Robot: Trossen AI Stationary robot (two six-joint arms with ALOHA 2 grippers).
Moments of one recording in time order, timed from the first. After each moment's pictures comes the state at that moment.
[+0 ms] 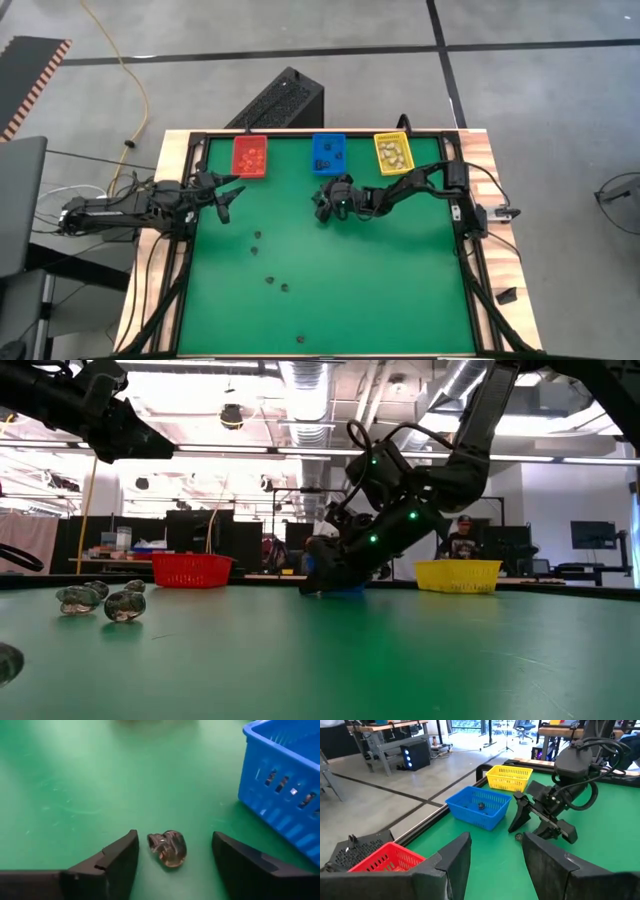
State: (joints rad) left arm 0.04 0.24 0.31 -0.20 -0.50 -0.04; right arm -0.16 2.05 0.92 0.58 0.35 0.24
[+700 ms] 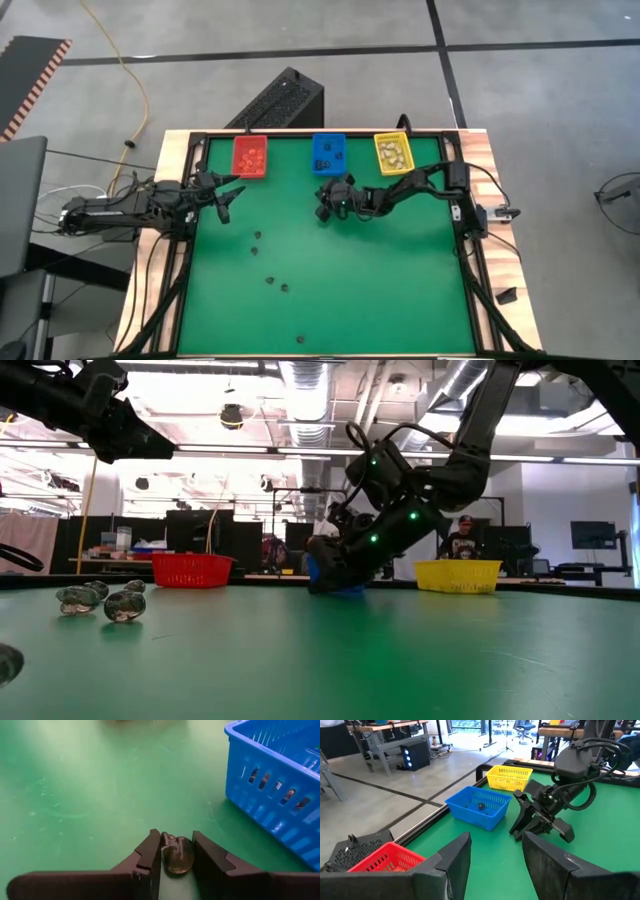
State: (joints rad) left arm 0.04 0.24 0.31 -0.20 -0.50 -0.05; right arm -0.14 2.04 0.92 0.57 0.36 0.29
